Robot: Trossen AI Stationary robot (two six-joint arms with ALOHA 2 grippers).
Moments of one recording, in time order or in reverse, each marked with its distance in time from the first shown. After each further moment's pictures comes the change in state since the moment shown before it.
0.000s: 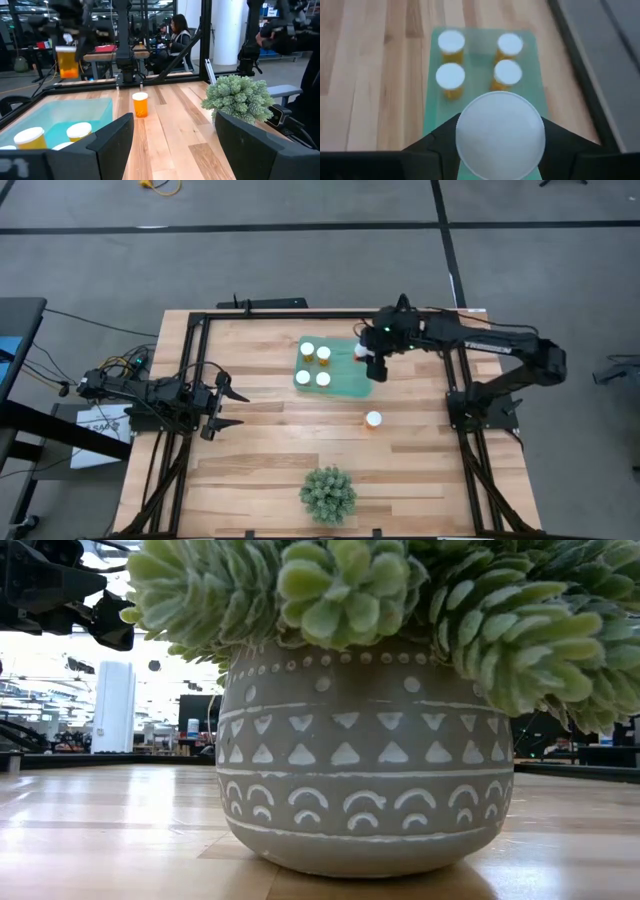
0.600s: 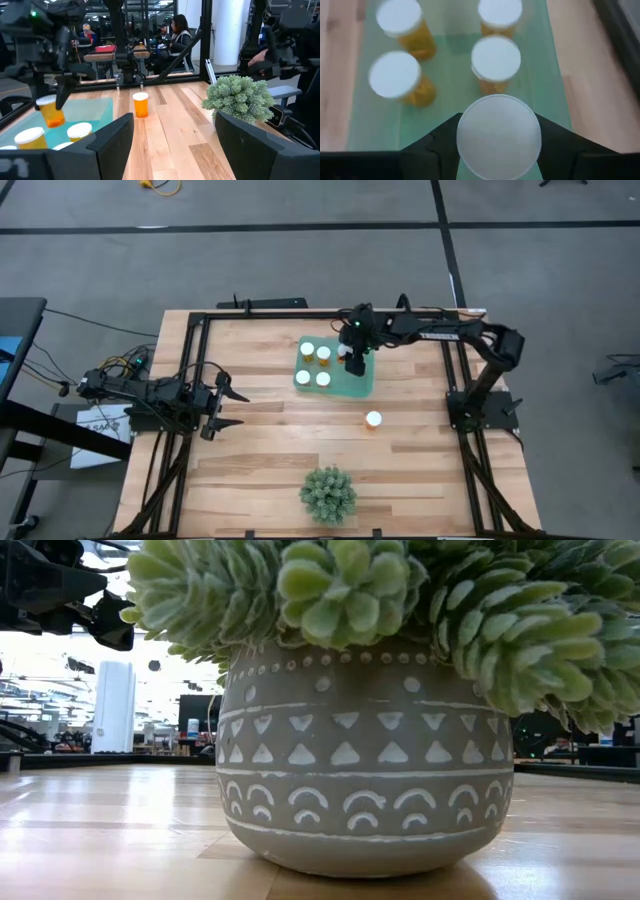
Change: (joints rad) left arm 0.000 0.000 0.000 0.000 -0.002 0.000; right arm -0.128 0.348 -0.001 0.247 -0.135 -0.013
